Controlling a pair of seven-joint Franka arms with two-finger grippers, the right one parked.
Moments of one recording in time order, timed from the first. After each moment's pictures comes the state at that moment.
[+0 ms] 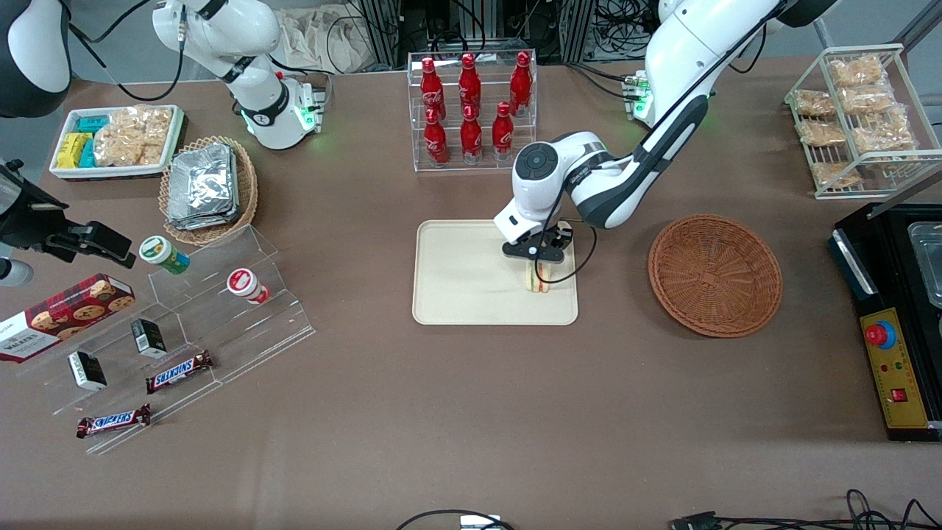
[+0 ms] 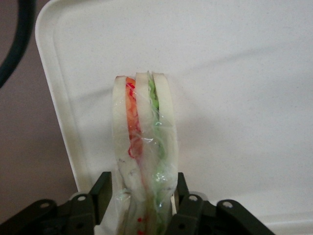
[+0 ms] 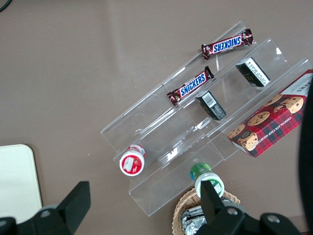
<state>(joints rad) -0.13 0.49 -0.64 -2.11 0.54 2.36 -0.94</state>
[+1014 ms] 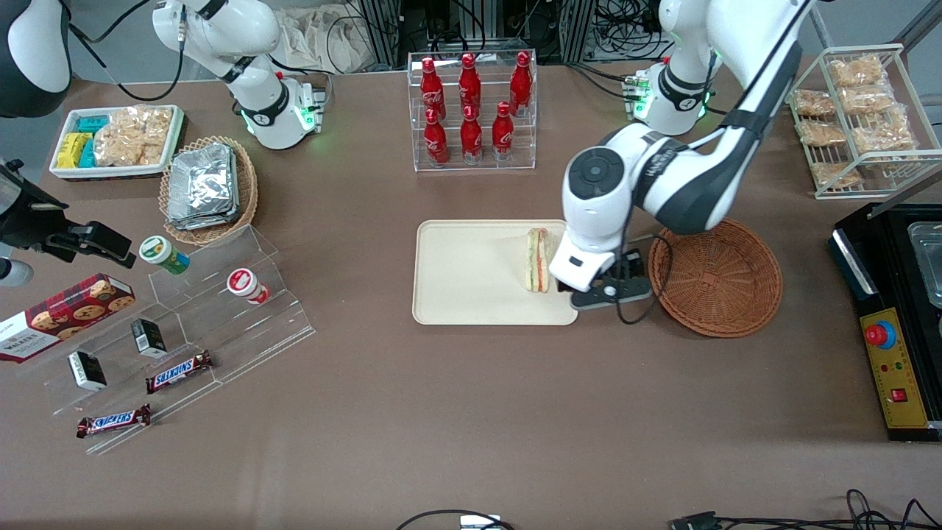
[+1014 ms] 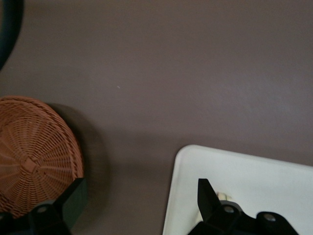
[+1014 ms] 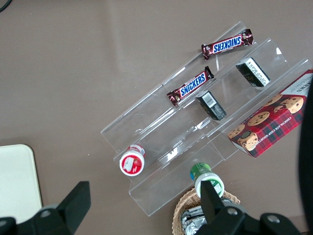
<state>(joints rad) 0.03 0.38 -0.64 -1.75 0.50 1.99 -0.95</state>
